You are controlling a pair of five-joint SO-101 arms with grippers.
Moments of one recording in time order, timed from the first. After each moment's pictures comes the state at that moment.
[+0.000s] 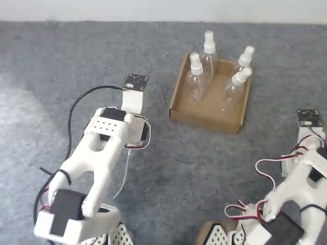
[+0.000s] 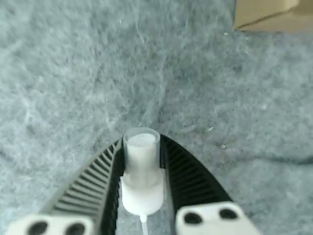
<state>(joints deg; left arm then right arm) 7.3 -9.1 41.4 58.8 5.5 40.3 -20.0 50.6 51.6 39.3</state>
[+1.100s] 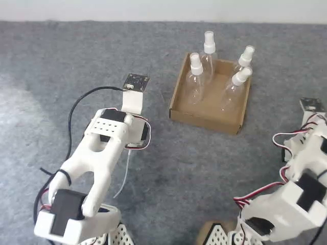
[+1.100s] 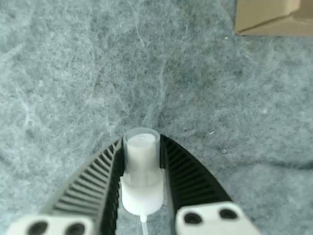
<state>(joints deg) 7.3 -9.1 42.5 56.6 5.5 37.3 7.4 25.8 58.9 34.2</state>
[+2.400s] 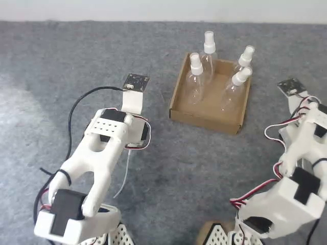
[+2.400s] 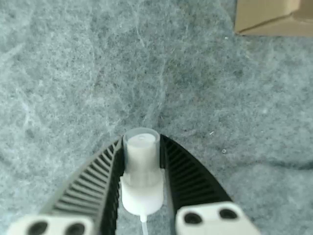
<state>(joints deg) 7.3 -9.1 42.5 56.6 5.6 30.3 9.8 16.4 61.6 50.0</state>
